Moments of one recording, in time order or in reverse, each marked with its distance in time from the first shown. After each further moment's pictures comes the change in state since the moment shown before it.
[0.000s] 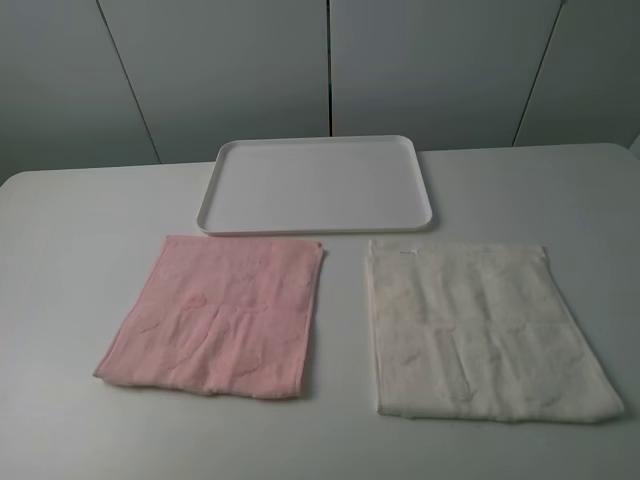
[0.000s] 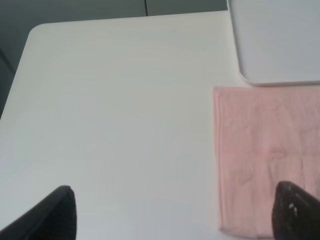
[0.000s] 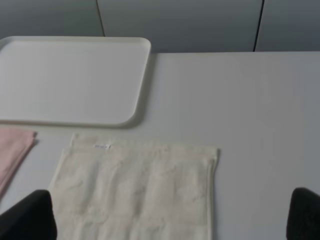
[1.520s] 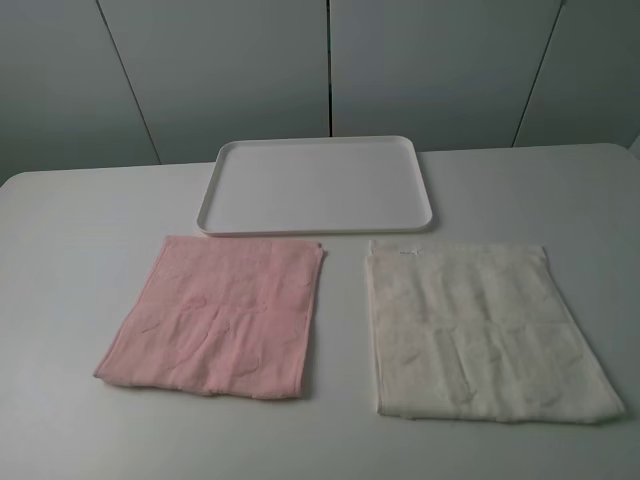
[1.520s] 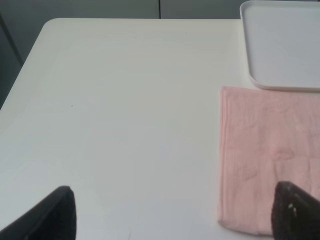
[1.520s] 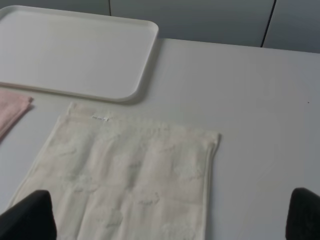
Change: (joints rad) left arm 0.000 -0.322 0.181 0.050 0.033 -0.142; right arm 0.000 -0.223 0.154 0.020 0.048 -0.116
